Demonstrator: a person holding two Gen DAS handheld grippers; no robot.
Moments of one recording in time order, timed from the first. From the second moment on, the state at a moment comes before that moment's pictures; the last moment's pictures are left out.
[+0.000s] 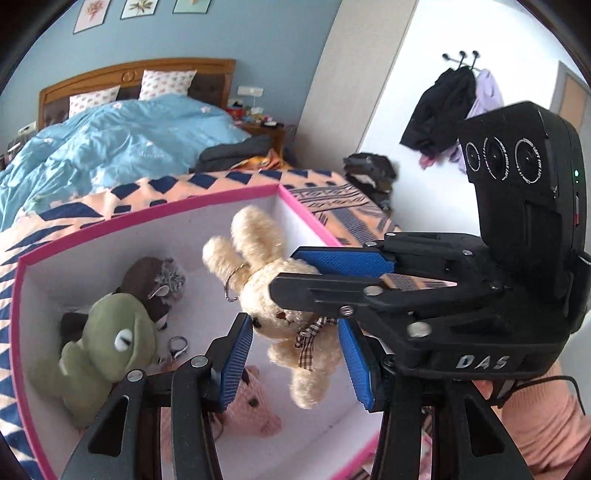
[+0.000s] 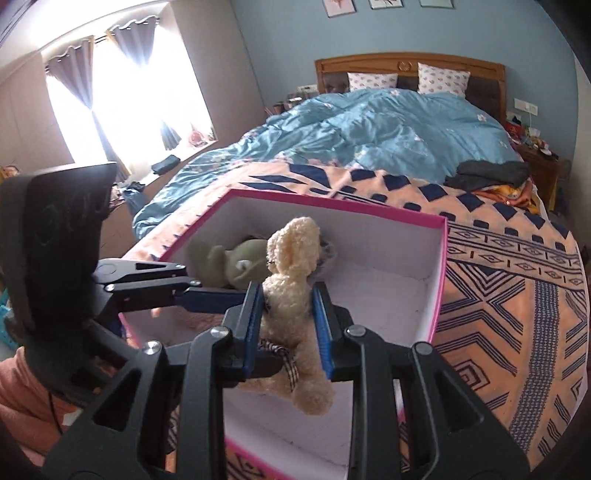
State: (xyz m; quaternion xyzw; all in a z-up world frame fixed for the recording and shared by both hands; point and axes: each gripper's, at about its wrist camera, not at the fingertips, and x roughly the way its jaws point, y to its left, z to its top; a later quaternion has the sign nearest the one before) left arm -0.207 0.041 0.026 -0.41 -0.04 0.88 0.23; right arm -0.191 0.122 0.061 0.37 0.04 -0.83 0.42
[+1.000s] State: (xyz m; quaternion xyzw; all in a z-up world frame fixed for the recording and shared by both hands) left arm -0.094 0.034 0.040 -0.32 -0.04 0.90 0.28; right arm -0.130 0.196 0.066 0.34 -0.04 -0.85 0.40
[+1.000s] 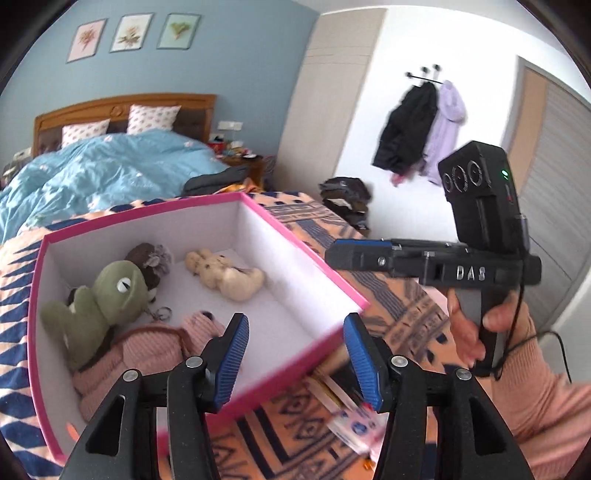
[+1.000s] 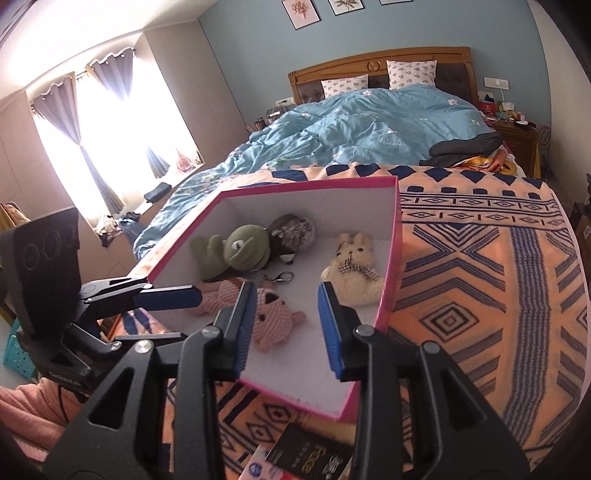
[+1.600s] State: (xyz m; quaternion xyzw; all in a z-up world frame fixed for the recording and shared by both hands) left arm -0.018 0.118 -0.009 -0.37 0.05 0.83 0.41; right arm -0.039 0.284 -0.034 0.46 -0.14 -0.80 0.35
